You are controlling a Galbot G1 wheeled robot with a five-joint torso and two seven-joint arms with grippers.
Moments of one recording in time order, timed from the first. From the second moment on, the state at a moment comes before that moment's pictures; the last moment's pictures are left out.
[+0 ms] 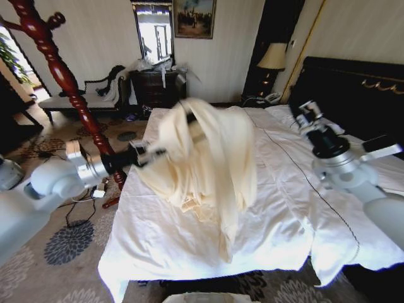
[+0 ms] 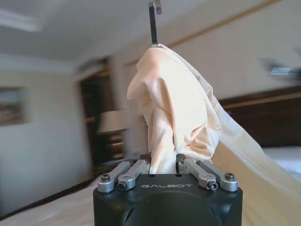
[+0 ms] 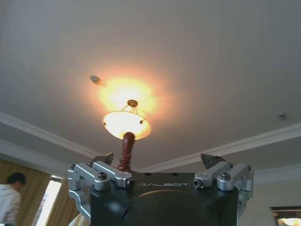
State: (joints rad) left arm 0.70 -0.40 -0.32 -2.00 -1.17 0.14 0.28; right arm -0.96 0.44 0.61 1.88 1.55 0.38 -0.70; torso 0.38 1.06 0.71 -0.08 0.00
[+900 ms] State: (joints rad) left arm -0.14 -0.44 0.07 -1.38 -1.37 0.58 0.07; right arm -1.04 0.56 0.63 1.87 1.43 0.39 -0.70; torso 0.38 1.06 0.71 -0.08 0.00
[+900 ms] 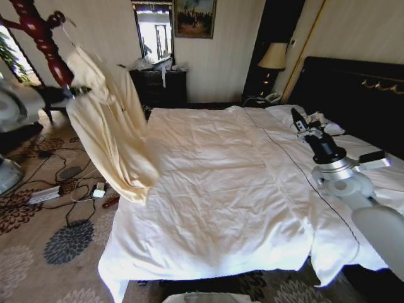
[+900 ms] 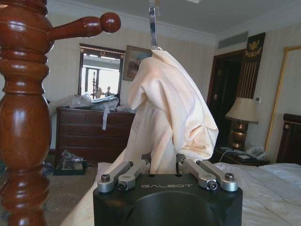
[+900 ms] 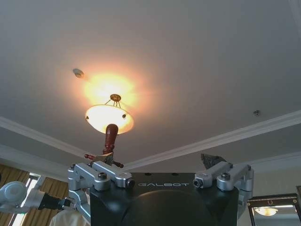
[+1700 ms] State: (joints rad) left arm -0.37 -0.59 0.21 -1.12 -1.33 0.63 0.03; right arm -1.19 0.53 0.79 1.87 1.43 0.39 -0.76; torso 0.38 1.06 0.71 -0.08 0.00
